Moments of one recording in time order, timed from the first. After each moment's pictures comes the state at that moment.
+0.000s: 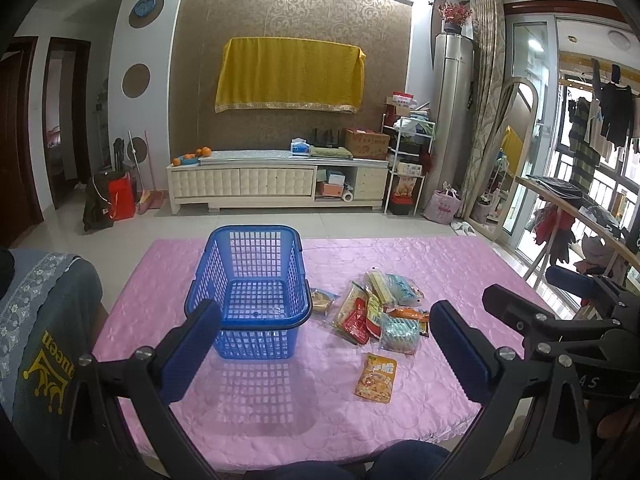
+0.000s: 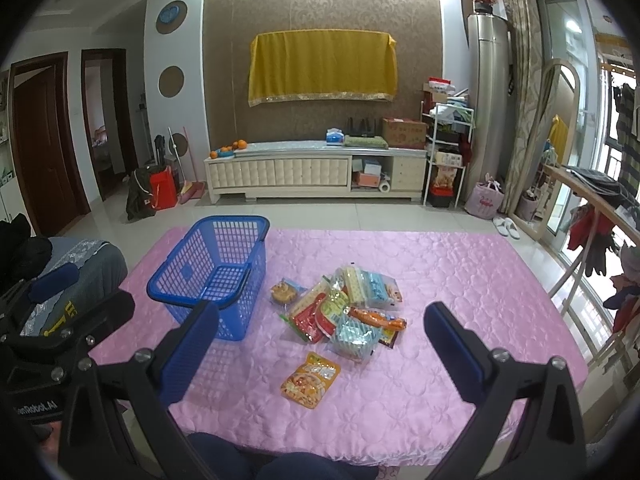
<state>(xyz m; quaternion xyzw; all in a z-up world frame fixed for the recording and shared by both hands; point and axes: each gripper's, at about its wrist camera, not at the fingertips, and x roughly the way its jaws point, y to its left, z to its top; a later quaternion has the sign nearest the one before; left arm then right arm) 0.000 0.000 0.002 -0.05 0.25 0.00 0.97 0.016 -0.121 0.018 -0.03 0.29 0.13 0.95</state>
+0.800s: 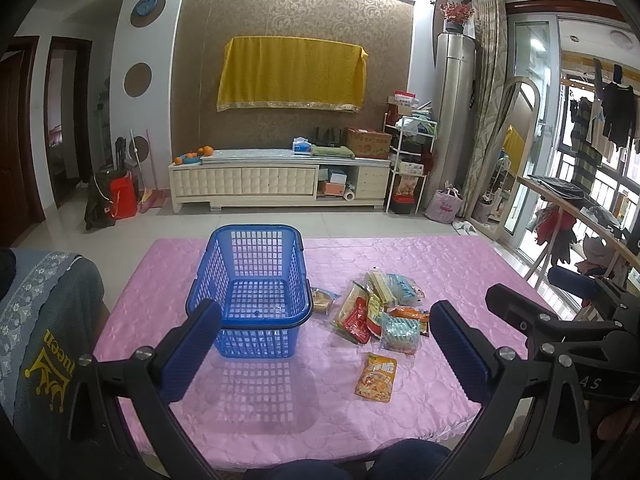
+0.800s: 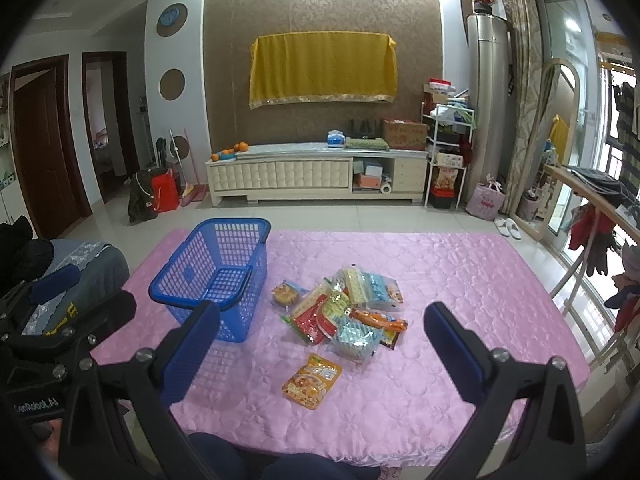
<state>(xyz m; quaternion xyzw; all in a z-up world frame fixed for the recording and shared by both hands) 0.002 -0.001 0.001 -0.05 0.25 0.00 0.97 0.016 -0.123 0.020 -0.03 0.29 0.13 0.95</state>
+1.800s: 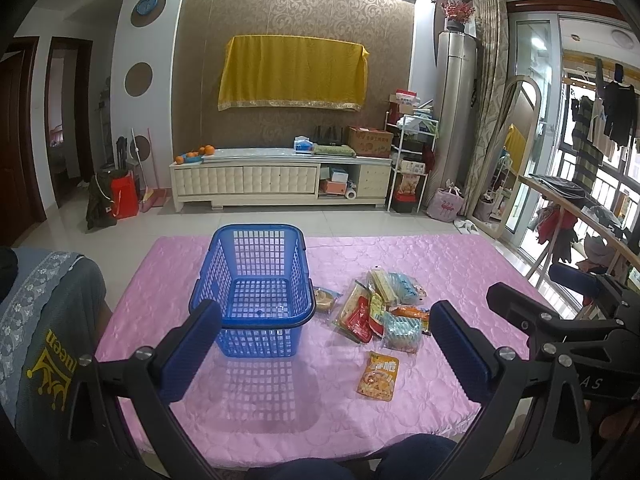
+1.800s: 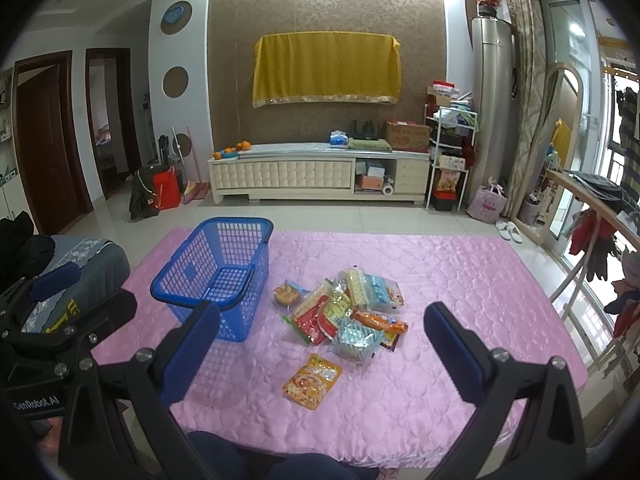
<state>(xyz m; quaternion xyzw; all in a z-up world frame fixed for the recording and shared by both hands) -0.001 -0.001 0.001 -0.05 0.25 0.00 0.97 0.014 -0.126 0.024 -0.03 0.28 0.13 0.95</state>
